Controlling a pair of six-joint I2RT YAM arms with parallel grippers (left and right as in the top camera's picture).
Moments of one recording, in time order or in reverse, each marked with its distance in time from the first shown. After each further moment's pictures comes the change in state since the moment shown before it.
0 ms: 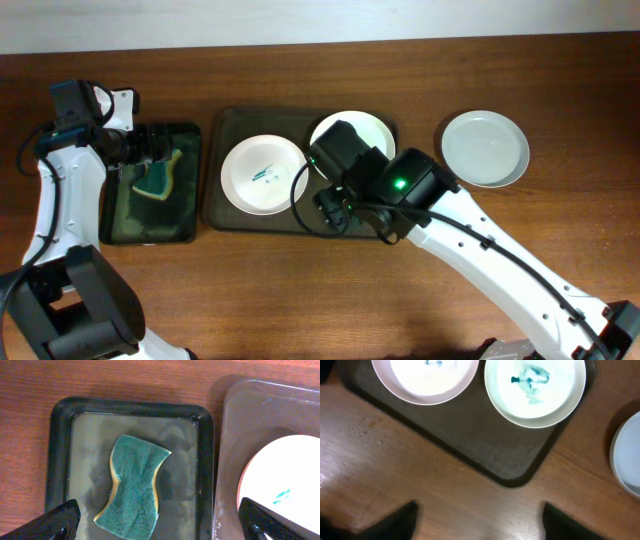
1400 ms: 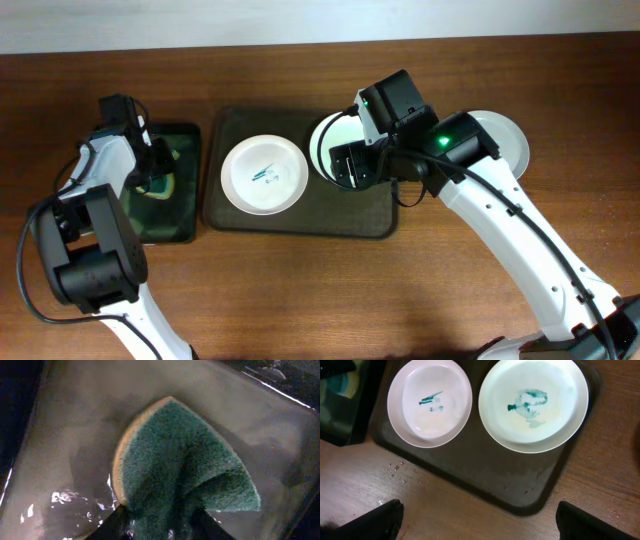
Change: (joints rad) left arm -0.054 0.293 0.003 0.093 -0.229 -0.359; right arm -0.258 0.018 -0.005 0.144 -0.254 0.000
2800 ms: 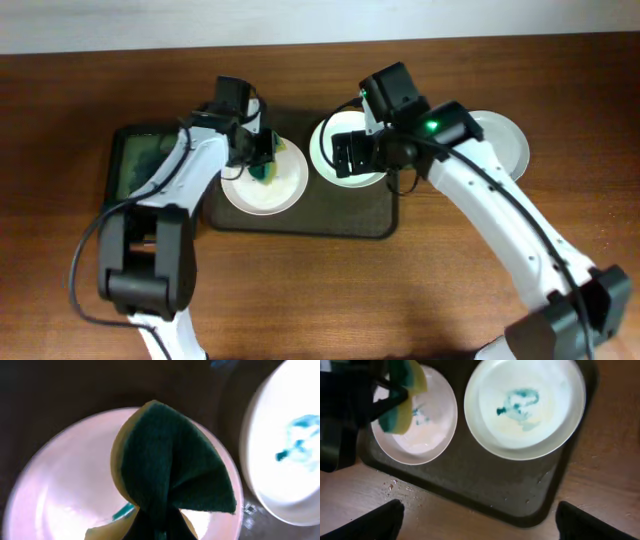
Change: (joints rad) left arm -0.441 -0.103 0.023 -0.043 0.198 -0.032; right arm -0.045 0.104 -0.002 0.056 -0.019 0.079
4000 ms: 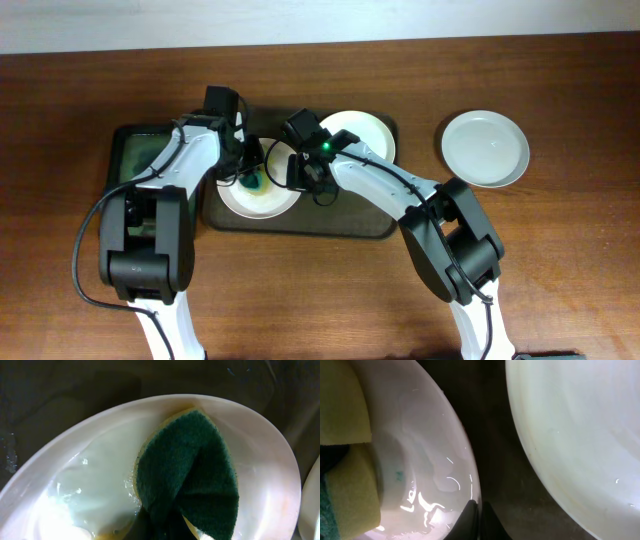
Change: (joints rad) left arm 0.067 0.108 0.003 -0.040 0.010 -0.204; right arm 0.158 0.485 -0.006 0.397 0.012 0.397
